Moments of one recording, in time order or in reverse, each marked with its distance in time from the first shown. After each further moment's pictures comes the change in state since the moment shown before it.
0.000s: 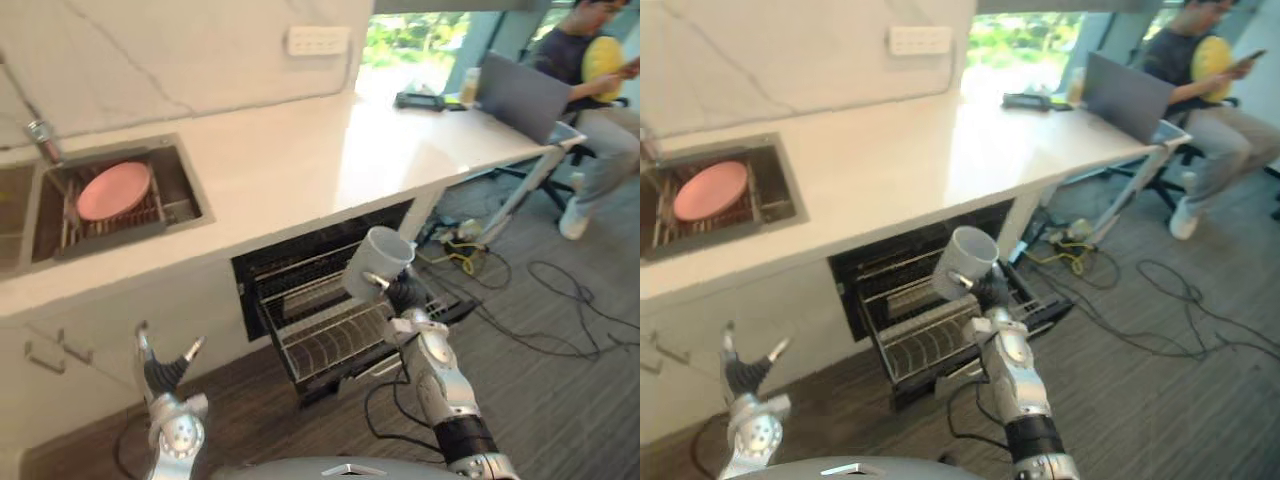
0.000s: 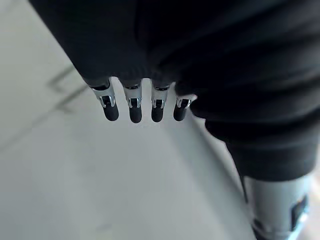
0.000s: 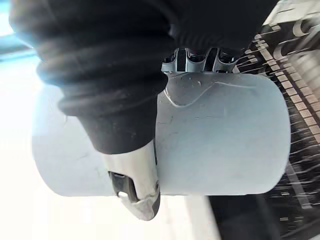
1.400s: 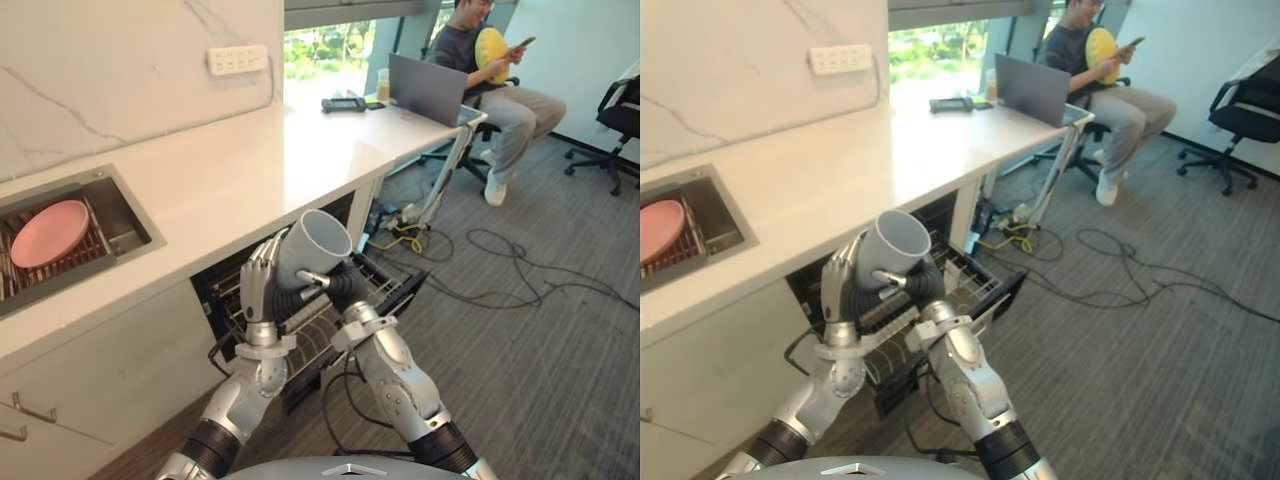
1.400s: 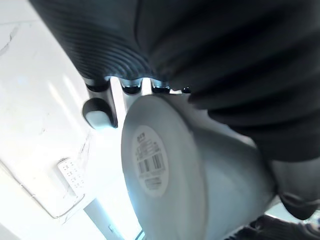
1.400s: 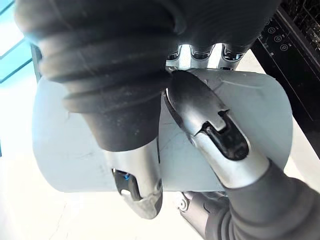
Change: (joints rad) left arm -0.317 -0.036 -0.473 -0.307 0.668 0.119 0.332; right arm 0.089 0.059 0.367 -0.493 0.166 0.039 -0.008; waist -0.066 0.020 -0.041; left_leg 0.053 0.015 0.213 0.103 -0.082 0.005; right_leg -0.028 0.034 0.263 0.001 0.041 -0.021
